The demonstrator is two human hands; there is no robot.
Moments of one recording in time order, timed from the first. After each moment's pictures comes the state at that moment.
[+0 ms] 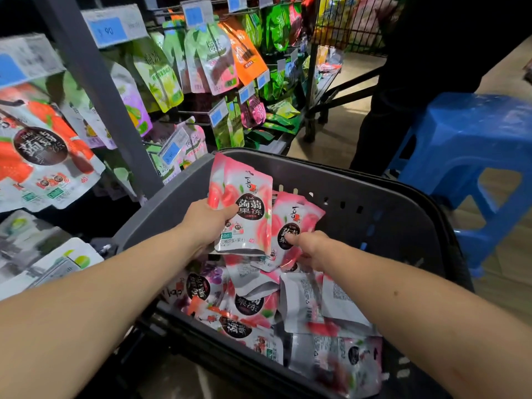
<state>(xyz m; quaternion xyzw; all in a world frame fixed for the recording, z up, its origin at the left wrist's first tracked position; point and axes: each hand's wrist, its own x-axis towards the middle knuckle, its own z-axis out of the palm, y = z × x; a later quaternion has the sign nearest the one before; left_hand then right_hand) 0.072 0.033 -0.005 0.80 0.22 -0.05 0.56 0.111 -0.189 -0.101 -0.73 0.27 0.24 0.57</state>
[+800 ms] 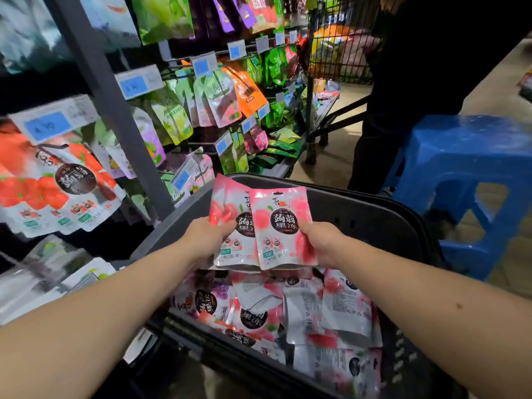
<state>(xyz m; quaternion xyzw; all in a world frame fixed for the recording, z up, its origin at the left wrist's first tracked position) 0.058 0.038 0.015 0.80 0.23 -0.06 0.56 0.100 -0.207 -0.037 -0.64 0.19 0.19 0.72</state>
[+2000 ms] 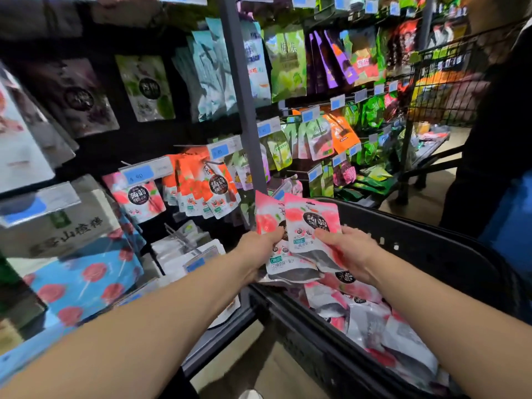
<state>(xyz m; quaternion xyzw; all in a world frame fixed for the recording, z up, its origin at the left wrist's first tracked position) -0.094 0.030 0.096 0.71 0.29 0.03 0.65 0.002 -0.151 0.060 -0.56 -0.05 0.29 0.78</state>
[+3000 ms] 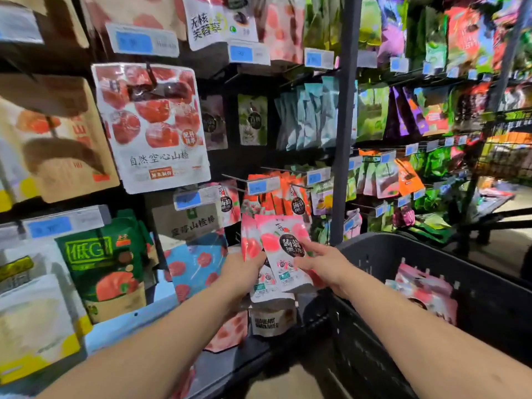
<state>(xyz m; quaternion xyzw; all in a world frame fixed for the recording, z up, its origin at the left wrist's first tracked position) -0.276 0.178 0.124 0.75 0.34 0.20 0.52 -0.141 0.022 0.117 -0.72 -0.25 0.27 0.59</state>
